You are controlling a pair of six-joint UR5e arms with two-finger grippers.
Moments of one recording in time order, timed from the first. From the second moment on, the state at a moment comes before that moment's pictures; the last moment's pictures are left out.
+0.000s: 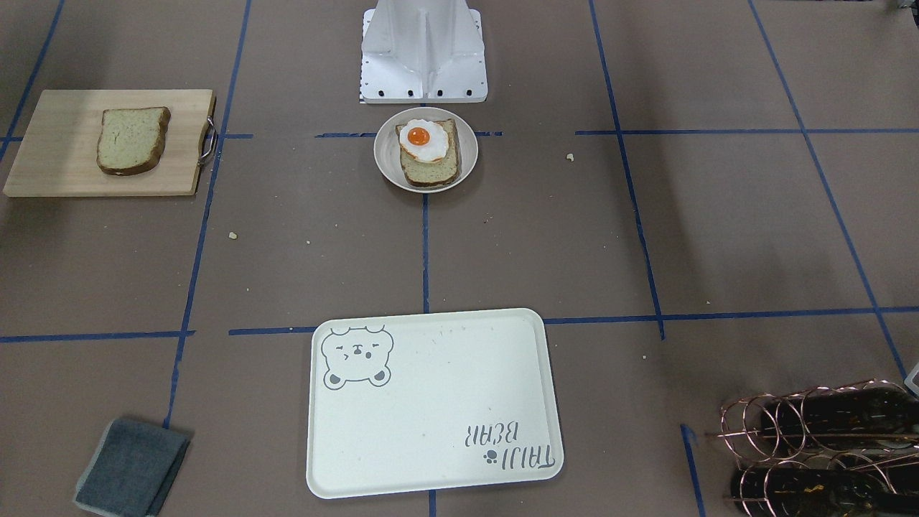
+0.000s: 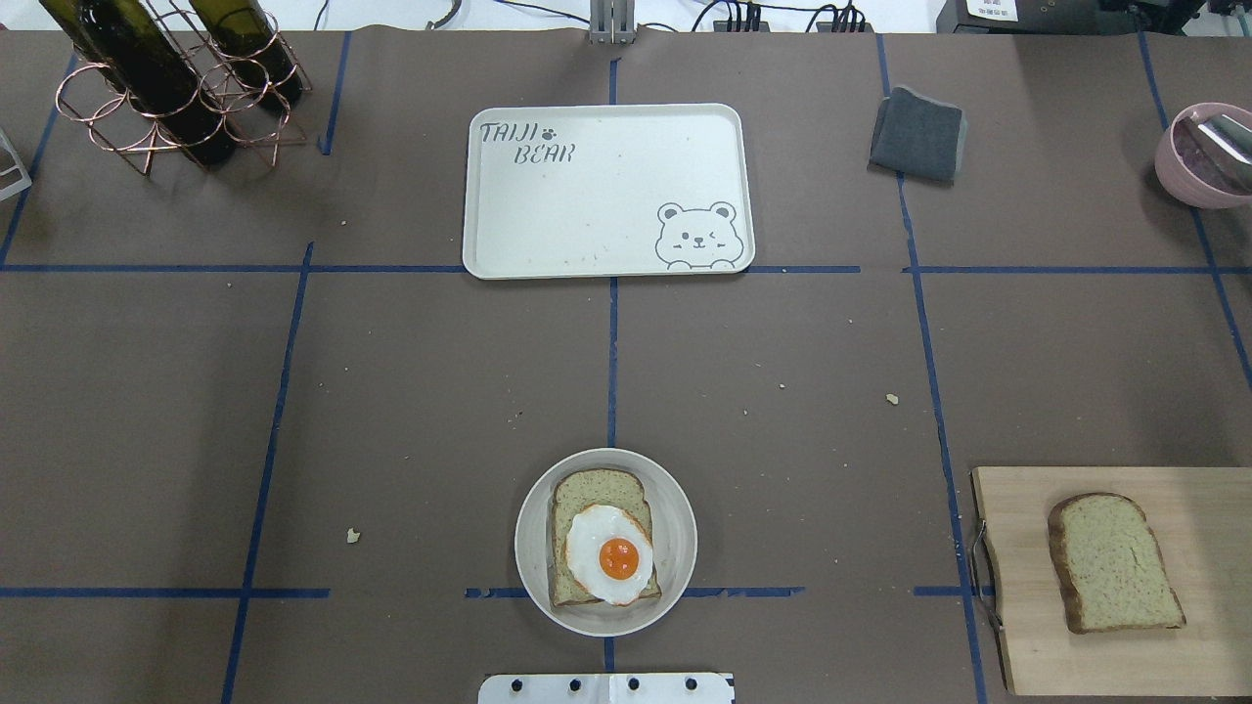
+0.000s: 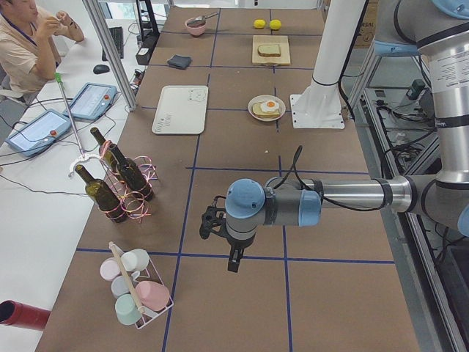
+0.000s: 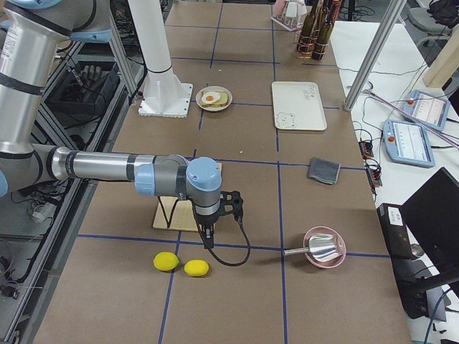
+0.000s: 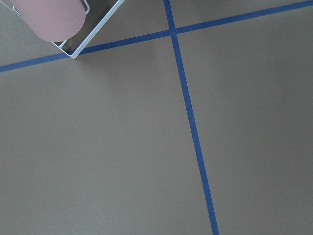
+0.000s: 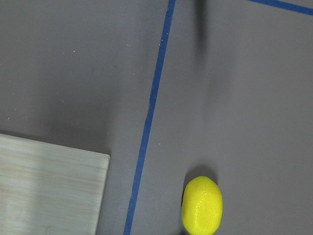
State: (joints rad) left arm -1.64 -1.30 -1.82 -1.60 -2.36 0.25; right arm 1.55 -1.96 1.94 -1.56 2.28 -0.16
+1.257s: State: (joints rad) left arm -1.64 -1.30 -1.84 -1.63 -2.37 0.25; right arm 1.46 -1.94 2.05 -1.32 2.40 0.05
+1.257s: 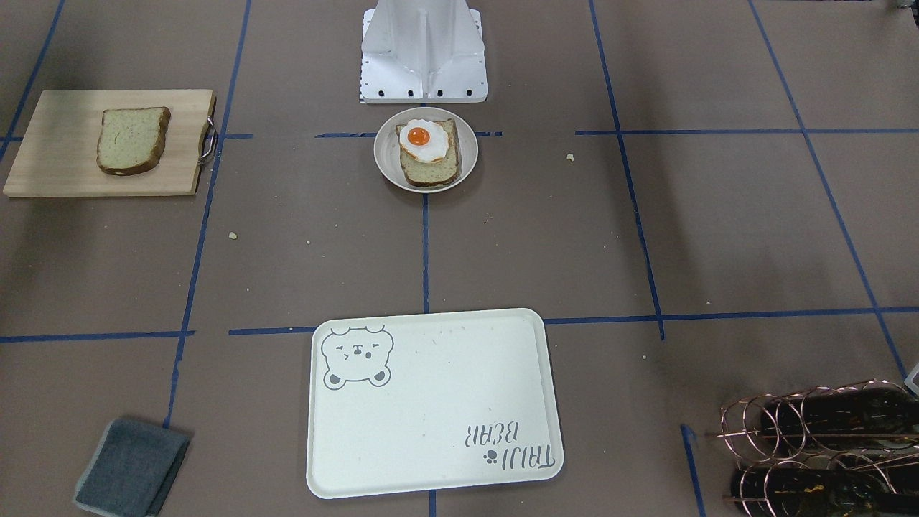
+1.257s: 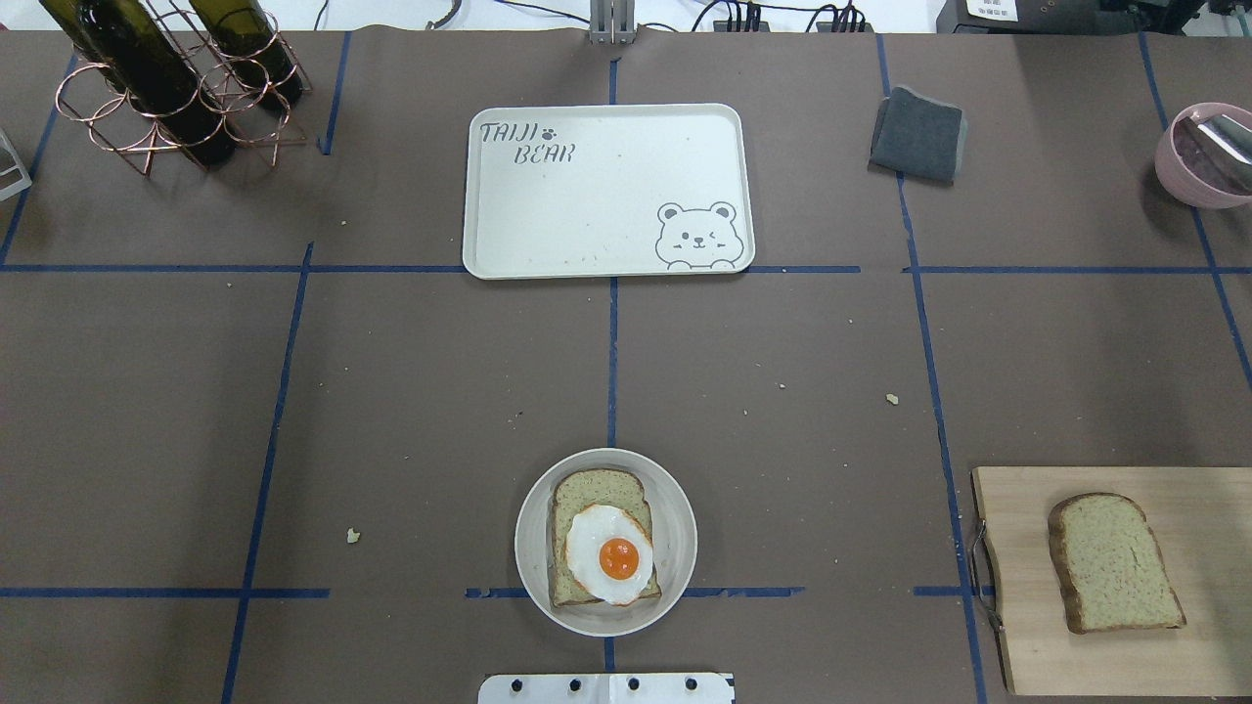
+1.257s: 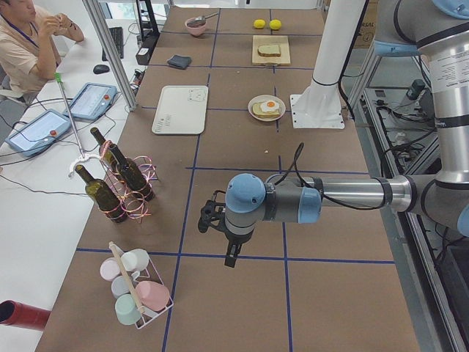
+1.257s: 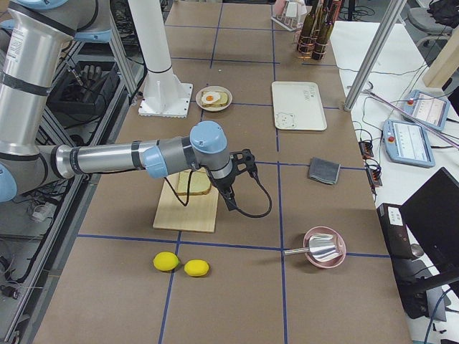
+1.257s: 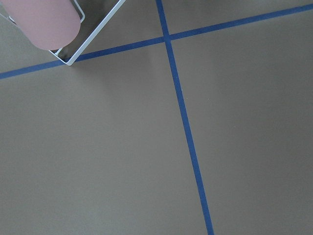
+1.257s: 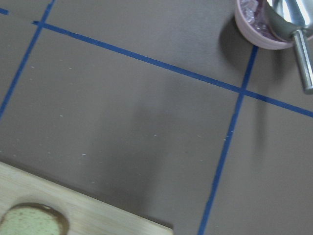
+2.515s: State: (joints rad) left arm -1.64 -1.30 -1.85 -1.70 -2.37 0.25; right arm 0.68 -2.15 1.84 -0.31 1.93 1.14
